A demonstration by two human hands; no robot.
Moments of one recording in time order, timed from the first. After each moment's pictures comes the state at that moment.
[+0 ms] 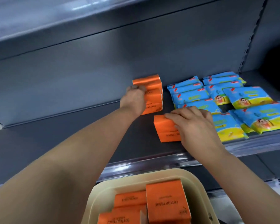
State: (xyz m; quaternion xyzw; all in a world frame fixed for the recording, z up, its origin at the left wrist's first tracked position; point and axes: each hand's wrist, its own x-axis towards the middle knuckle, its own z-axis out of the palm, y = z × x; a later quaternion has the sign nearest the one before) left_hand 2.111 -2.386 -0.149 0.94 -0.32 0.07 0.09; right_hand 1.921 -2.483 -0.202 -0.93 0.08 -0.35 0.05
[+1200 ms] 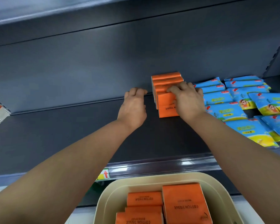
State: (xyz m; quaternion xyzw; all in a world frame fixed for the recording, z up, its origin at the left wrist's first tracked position) left_hand 2.113 -2.303 -0.157 0.92 -0.33 0.08 0.20; right_hand 2.048 -2.478 -0.180 -0.96 0.15 -0.25 0.06
